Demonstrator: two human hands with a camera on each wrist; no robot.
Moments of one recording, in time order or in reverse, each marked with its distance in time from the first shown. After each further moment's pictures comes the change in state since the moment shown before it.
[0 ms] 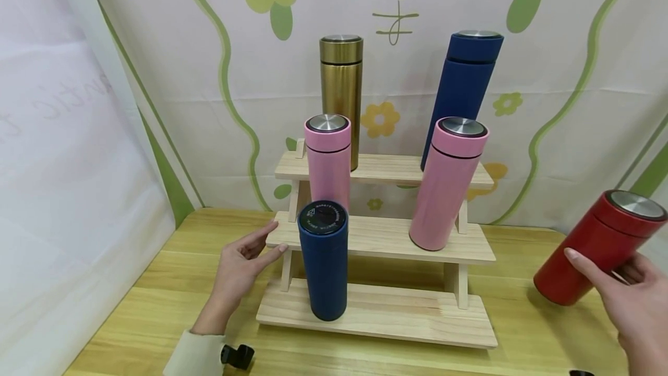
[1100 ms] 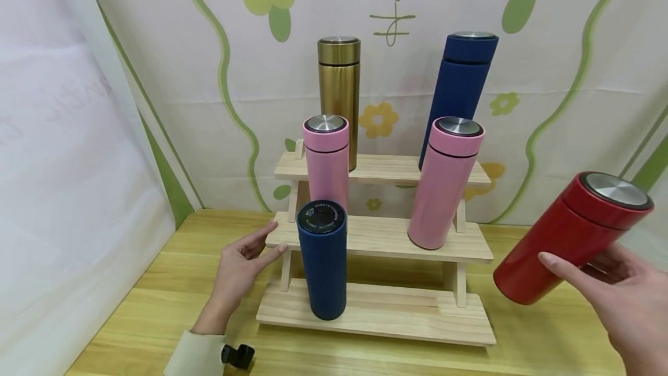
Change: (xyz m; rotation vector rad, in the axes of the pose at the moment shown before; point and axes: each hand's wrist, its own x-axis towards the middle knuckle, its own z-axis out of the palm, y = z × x) left_hand 0.000 0.001 0.000 -0.004 -0.006 -0.008; right_hand -0.065 -0.046 0.004 0.149 -0.229 -0.293
